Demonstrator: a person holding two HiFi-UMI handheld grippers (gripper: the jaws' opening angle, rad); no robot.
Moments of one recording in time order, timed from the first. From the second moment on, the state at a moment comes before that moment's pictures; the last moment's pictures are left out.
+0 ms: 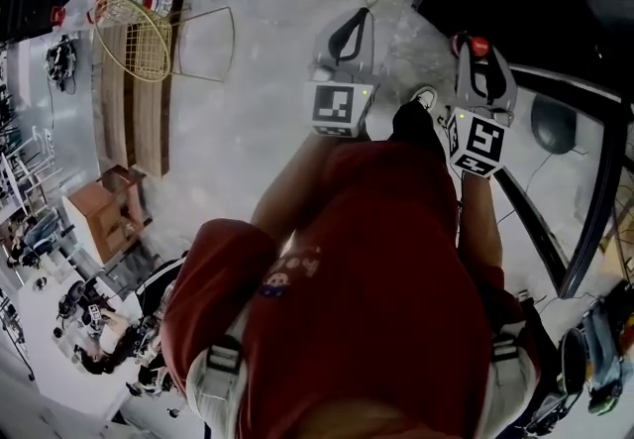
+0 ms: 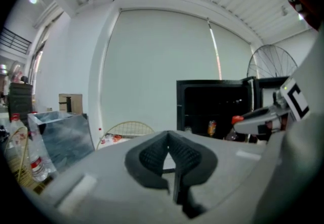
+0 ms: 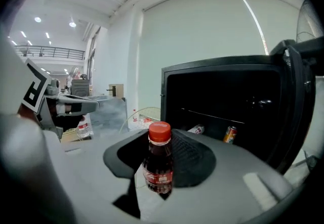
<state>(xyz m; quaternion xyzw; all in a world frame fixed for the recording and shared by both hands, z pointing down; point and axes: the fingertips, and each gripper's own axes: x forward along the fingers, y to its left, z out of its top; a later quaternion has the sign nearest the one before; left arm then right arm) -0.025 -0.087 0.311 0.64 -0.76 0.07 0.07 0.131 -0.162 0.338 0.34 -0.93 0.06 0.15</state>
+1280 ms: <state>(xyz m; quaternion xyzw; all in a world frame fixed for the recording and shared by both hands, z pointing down) -0.171 0.058 0.420 0.56 -0.81 0.08 0.17 -0.030 -0.057 0.443 0.22 -0.94 0.09 0.25</state>
